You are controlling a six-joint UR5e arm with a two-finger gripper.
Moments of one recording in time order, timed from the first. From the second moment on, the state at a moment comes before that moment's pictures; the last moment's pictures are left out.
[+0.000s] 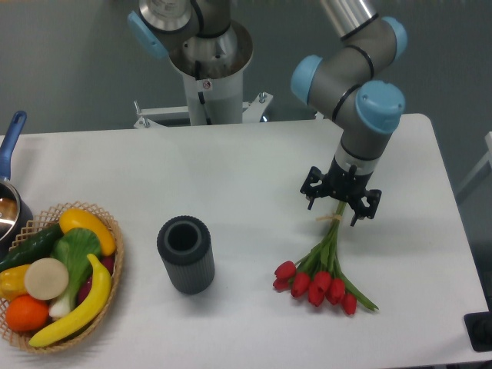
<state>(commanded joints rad) 2.75 -1.98 -1.77 -0.89 1.36 1.16</state>
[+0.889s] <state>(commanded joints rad) 2.72 -2.10 -1.71 -0.87 1.36 1.12</state>
